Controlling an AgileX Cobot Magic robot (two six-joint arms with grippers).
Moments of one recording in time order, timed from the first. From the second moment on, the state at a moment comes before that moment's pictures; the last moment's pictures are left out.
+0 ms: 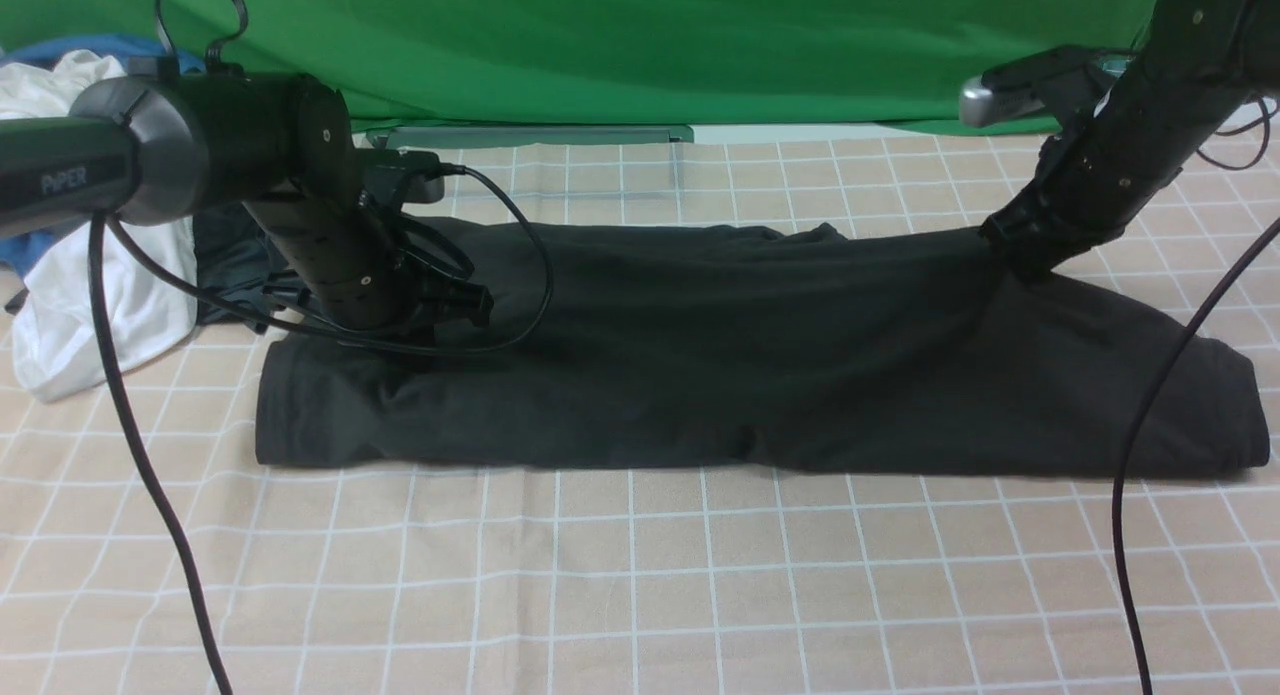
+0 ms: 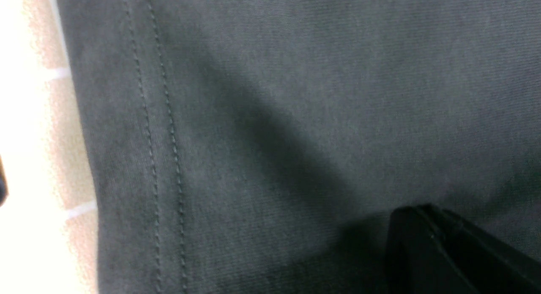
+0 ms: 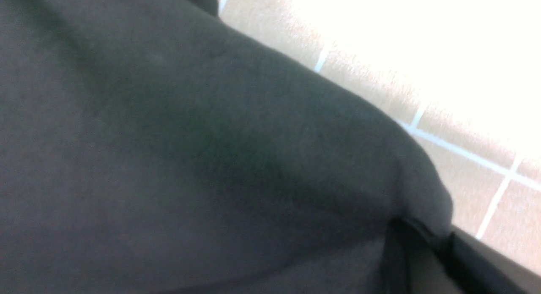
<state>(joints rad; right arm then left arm) 0.07 2.12 -1.71 0.11 0.91 -0.37 -0.19 2.03 -1.42 -0.10 0.80 0.07</state>
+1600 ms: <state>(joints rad) 0.24 2.31 -1.84 0.39 0.58 -0.52 -0.19 1.90 -1.42 -0.13 0.83 0.08</state>
